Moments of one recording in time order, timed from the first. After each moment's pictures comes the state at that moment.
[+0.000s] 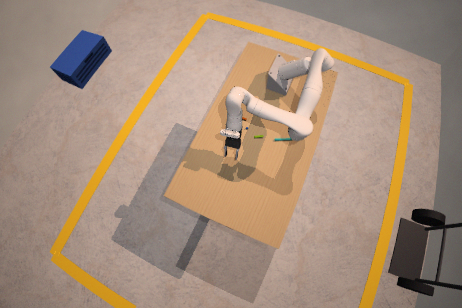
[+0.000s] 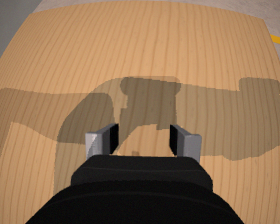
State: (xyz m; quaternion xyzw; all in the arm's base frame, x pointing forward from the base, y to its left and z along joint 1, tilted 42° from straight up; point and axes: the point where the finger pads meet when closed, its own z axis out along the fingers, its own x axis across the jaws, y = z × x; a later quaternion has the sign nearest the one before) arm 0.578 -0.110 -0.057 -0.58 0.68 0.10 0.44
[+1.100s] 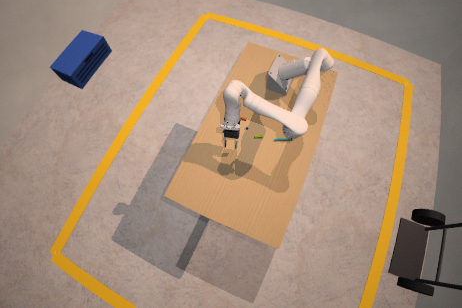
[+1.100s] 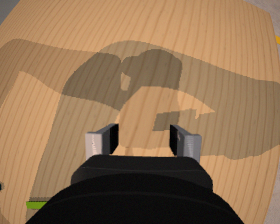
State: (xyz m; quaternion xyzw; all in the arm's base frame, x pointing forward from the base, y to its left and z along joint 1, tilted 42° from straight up) arm 0.526 -0.121 -0.077 -0.66 0.63 0.09 0.41
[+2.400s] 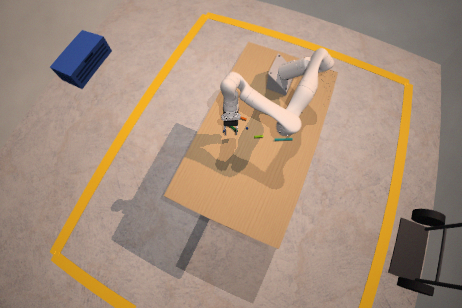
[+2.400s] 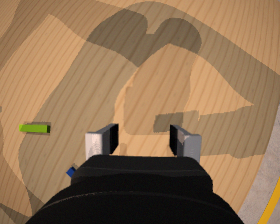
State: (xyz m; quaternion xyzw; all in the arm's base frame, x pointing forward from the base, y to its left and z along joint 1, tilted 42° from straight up) arm 0.458 -0.135 -0.099 -0.74 0.55 0.09 0.38
